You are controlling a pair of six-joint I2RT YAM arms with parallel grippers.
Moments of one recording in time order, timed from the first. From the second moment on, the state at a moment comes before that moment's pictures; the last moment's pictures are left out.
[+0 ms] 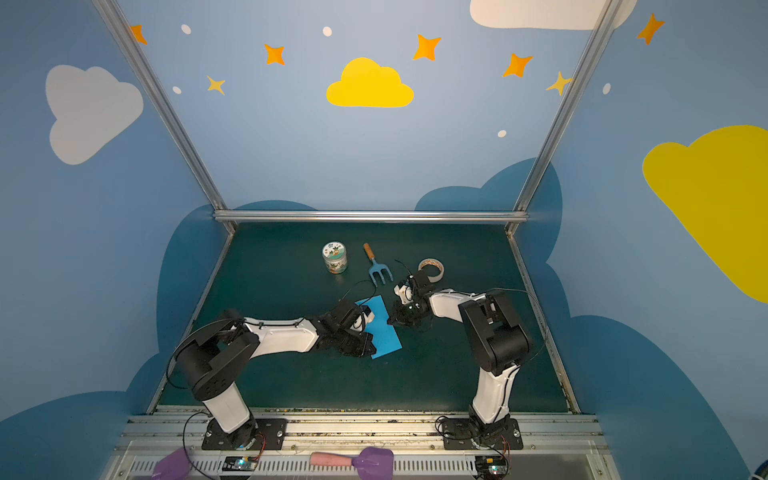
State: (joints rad) left arm -0.80 1.75 0.82 -0.07 0.41 -0.64; right arm 0.46 1.86 0.98 -0.27 -0.55 0.45
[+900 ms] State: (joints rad) left arm -0.80 1.75 0.83 -0.10 0.41 -0.63; right arm 0.58 1.72 1.00 -0.39 -0.45 0.49
